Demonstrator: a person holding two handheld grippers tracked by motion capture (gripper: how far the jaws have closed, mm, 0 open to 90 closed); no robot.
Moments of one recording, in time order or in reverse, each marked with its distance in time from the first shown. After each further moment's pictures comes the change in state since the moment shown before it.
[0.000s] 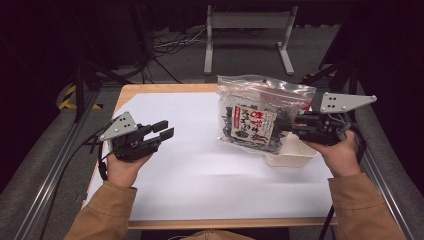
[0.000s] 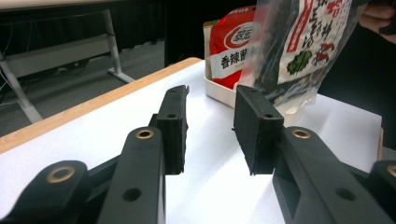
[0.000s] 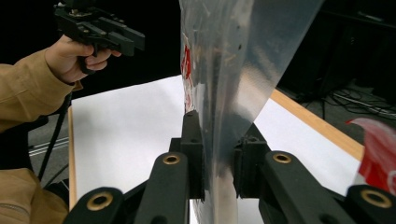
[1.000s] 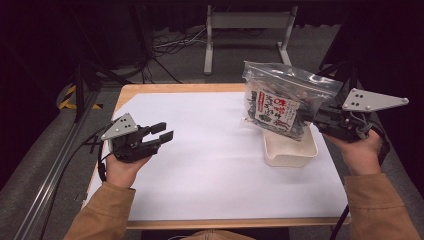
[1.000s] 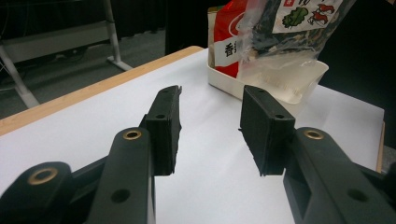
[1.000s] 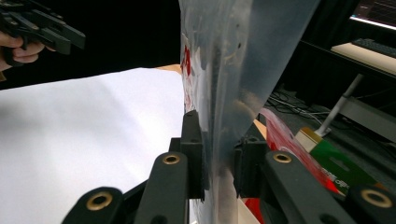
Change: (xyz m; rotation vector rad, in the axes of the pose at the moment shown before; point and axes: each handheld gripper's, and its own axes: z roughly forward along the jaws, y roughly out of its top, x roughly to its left) left arm 0.004 -0.007 0.002 0.039 -0.001 -0.023; right arm -0.011 -0.002 -0.038 0.001 -0.233 -0.083
